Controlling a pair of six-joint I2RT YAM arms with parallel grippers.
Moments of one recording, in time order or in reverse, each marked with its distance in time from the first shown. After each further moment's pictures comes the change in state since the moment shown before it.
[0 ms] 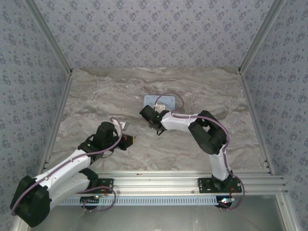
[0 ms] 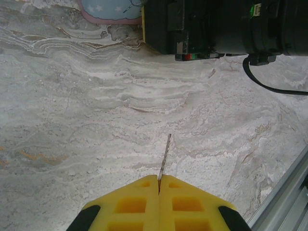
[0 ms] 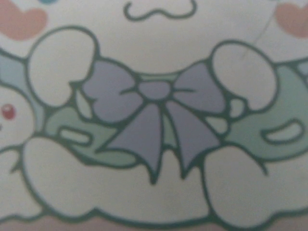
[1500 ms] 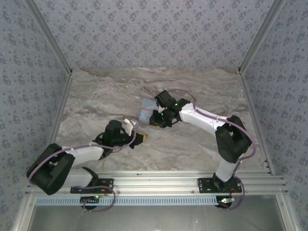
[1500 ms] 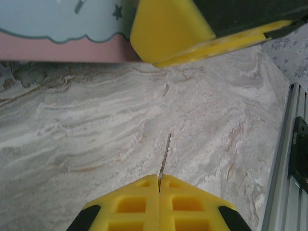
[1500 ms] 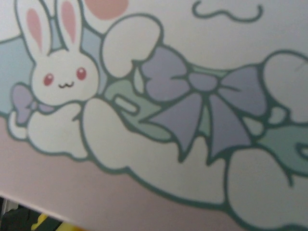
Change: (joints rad) left arm -0.019 0.420 -0.053 0.644 0.207 0.096; right arm -0.148 -0.278 -0.016 -0.177 -0.768 -0.032
